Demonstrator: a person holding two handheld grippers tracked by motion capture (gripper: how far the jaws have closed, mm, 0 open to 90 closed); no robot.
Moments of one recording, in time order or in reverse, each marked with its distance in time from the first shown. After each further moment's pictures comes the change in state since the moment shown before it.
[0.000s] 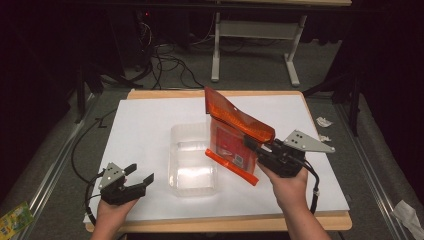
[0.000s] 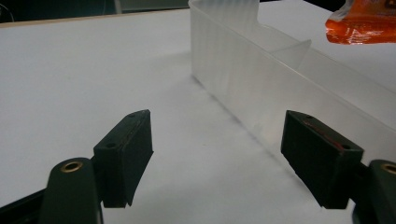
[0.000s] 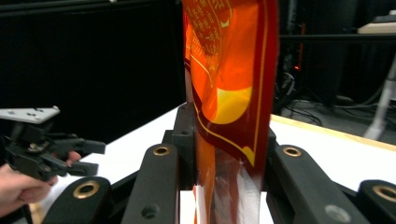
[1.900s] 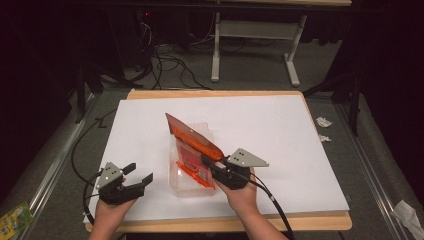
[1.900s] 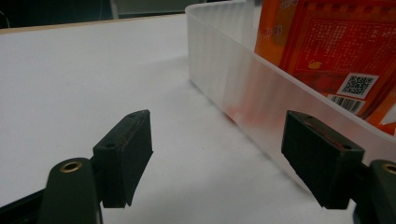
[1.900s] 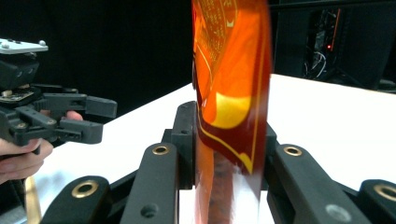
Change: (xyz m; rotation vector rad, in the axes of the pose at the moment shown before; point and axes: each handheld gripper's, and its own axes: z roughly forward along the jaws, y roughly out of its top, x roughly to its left) left arm 0.002 0.002 -0.003 -0.009 -0.017 0.006; right arm 0.043 -0.085 0.089 0.060 0.055 0.003
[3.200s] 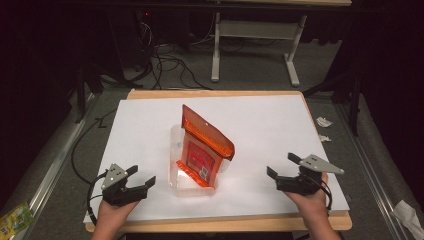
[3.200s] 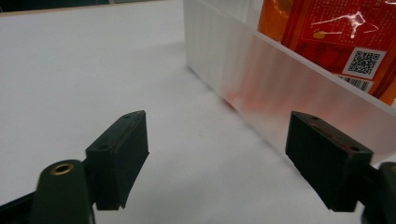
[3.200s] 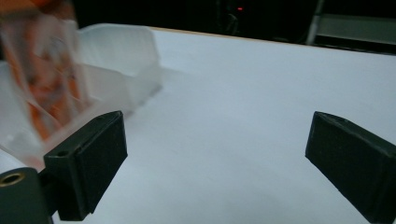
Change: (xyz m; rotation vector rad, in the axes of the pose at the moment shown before) left arm -0.002 -0.007 0.007 0.047 -0.007 -0.011; right arm -0.105 -0.022 -0.144 0.141 -0.302 0.019
